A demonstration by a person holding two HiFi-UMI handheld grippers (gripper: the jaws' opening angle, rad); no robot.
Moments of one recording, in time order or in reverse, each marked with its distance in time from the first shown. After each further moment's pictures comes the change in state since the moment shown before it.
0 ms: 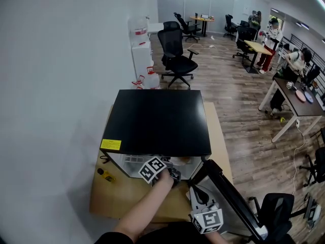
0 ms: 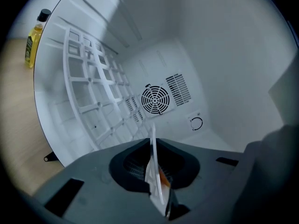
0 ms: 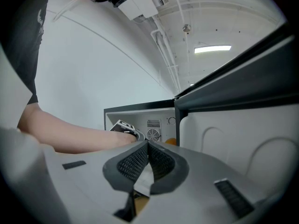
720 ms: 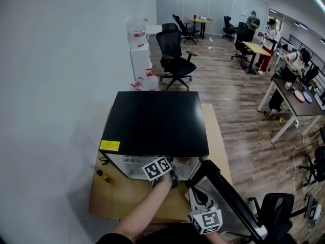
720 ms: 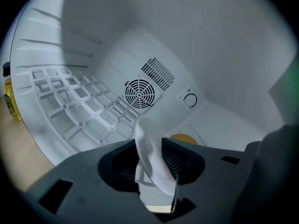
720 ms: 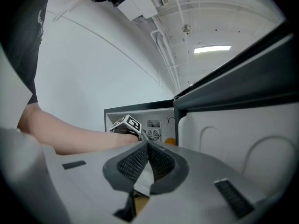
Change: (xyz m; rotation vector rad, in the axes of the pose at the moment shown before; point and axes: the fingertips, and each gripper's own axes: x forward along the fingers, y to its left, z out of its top) left arm 0.004 -0.010 -0.010 0.400 0.103 0.067; right arm -0.004 0.000 0.006 -0.001 -0.003 -0.002
